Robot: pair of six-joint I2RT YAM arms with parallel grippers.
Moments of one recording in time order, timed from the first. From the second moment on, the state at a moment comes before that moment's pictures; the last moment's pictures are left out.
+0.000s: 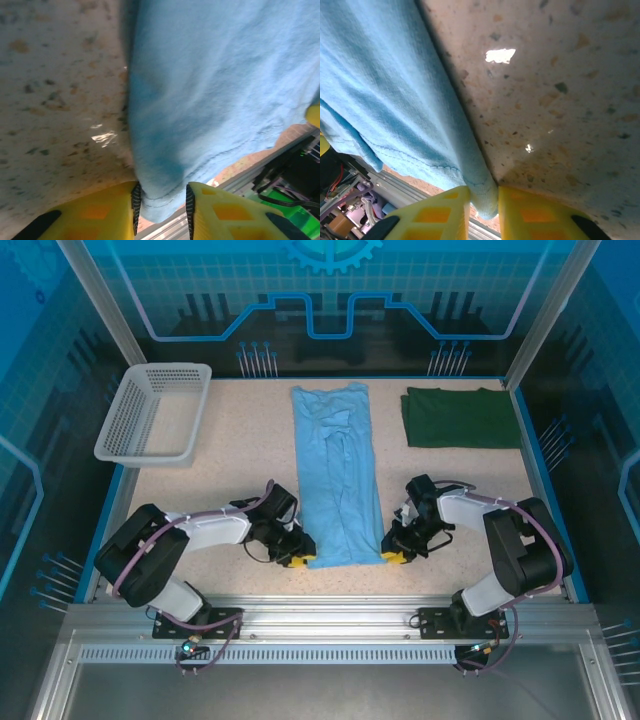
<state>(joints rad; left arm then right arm) -0.63 1.52 0.64 -0.35 0.60 -0.97 0.31 1.54 0.66 -0.72 -0.64 0.53</state>
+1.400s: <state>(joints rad) -0.70 1.40 0.73 -0.71 0.61 -0.80 0.41 1.26 0.53 -0.83 -0.65 0.65</state>
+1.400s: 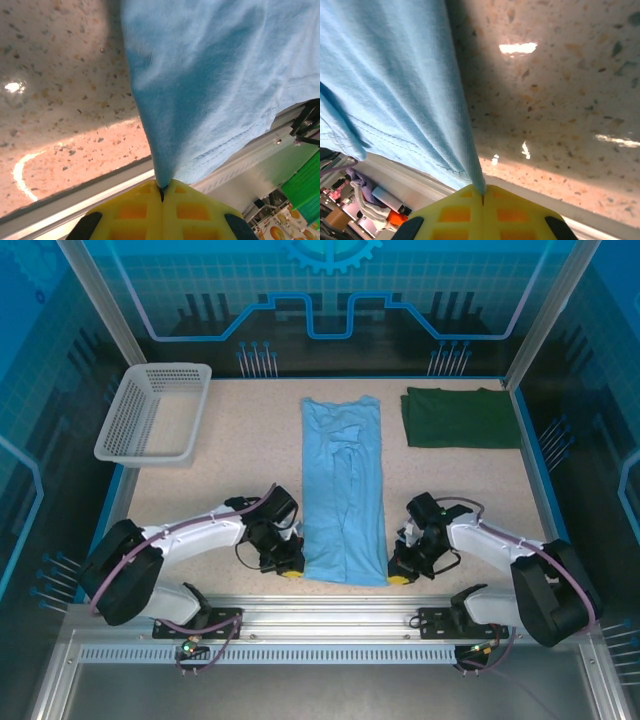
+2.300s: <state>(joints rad) -0.31 2.04 1.65 -0.89 0.52 -0.66 0.18 2.00 1.54 -0.91 -0.50 0.73</state>
